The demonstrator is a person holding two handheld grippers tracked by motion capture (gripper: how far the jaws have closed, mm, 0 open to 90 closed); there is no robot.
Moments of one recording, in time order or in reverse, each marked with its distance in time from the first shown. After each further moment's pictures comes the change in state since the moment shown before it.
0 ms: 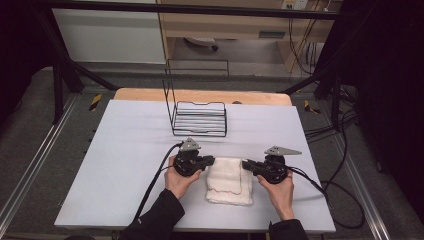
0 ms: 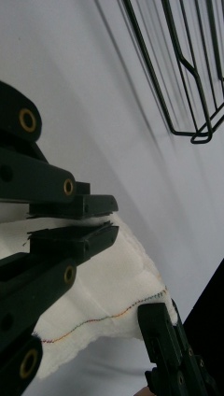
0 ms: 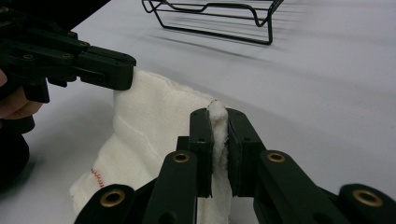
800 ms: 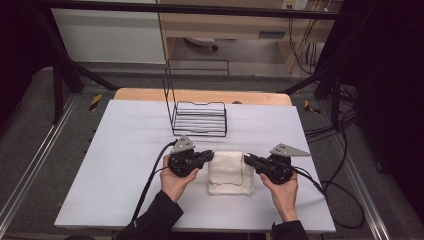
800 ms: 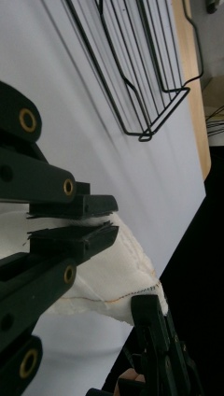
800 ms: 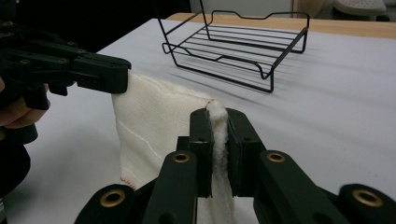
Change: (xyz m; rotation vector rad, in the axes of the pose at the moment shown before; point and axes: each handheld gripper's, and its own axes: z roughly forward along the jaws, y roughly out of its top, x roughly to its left) left arm -0.016 0.014 -0.032 -0.144 0.005 0.047; right arm 0.019 0.016 -0.025 -0.126 -0.006 -0.079
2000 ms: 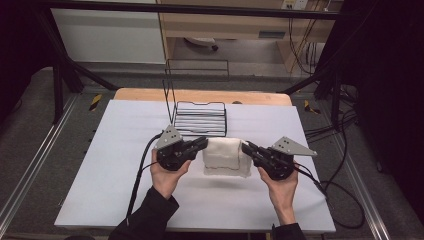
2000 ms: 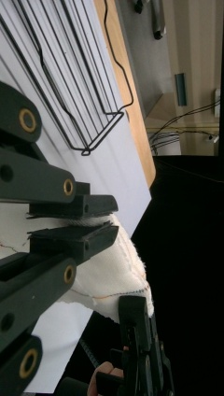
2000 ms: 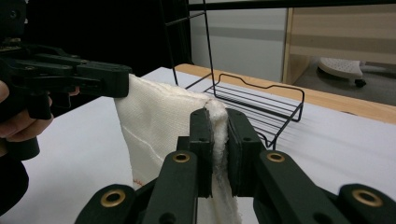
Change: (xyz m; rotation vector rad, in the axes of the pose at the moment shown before) left arm -0.005 0.033 -0.039 -0.165 0.023 0.042; right arm 0.032 0.036 -0.017 -0.176 -0.020 -0.107
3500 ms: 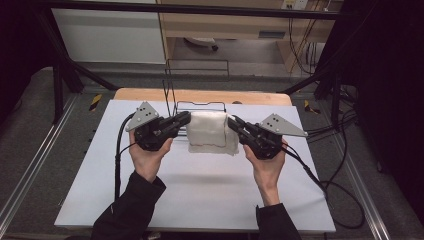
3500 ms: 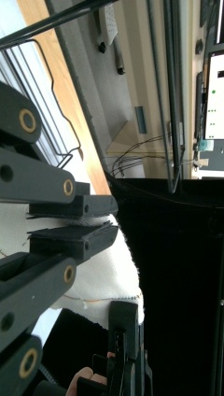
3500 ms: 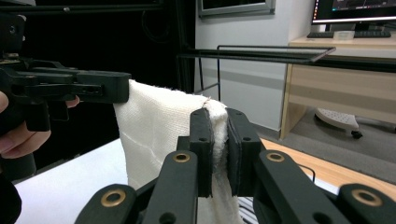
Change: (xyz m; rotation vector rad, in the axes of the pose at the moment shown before) left arm 0.022 0.057 -0.040 -0.132 0.078 0.042; right arm 0.027 0.063 0.027 -0.152 0.003 -0.078
